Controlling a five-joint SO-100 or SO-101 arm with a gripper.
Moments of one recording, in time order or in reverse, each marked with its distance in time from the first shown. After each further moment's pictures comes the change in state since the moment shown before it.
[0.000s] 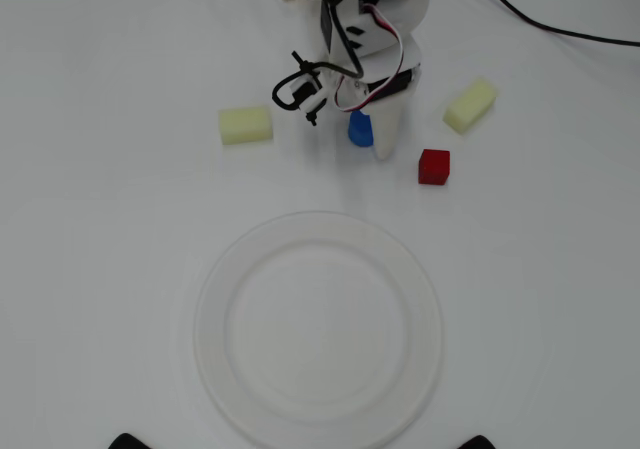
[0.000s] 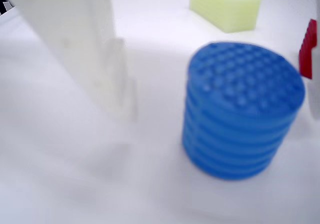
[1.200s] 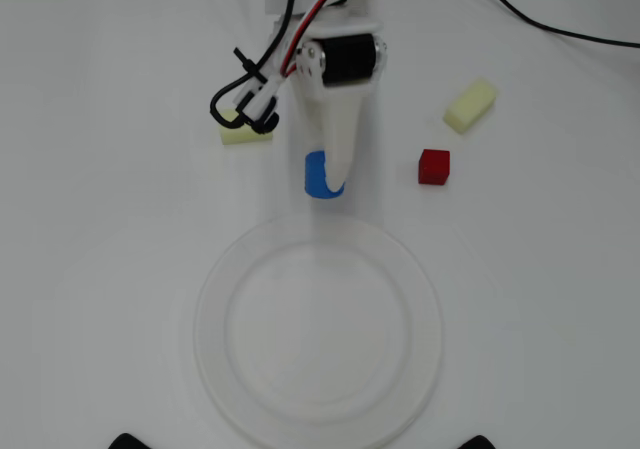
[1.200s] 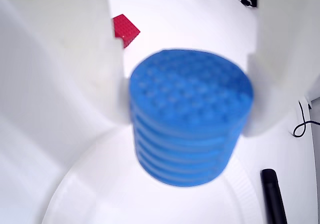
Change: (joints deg) arm 12.9 15.6 -2.6 -23.2 -14.4
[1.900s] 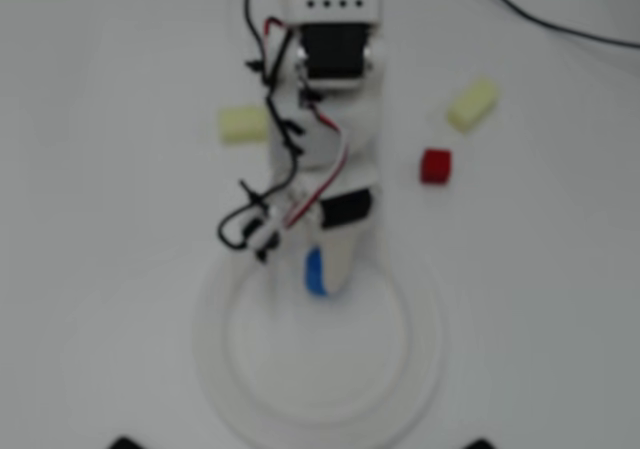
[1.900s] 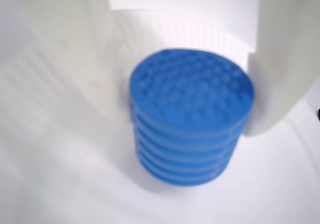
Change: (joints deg) arm -0.5 -41.0 -27.9 -0.9 2.5
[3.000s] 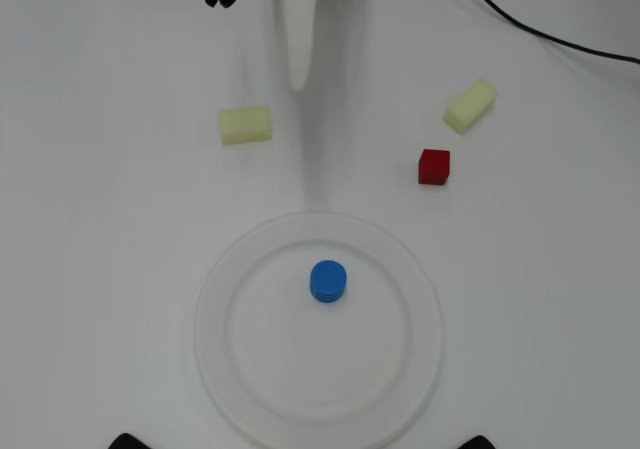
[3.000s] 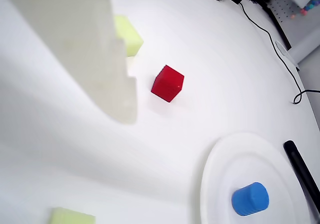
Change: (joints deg) arm 9.3 76.0 34.6 38.1 5.5
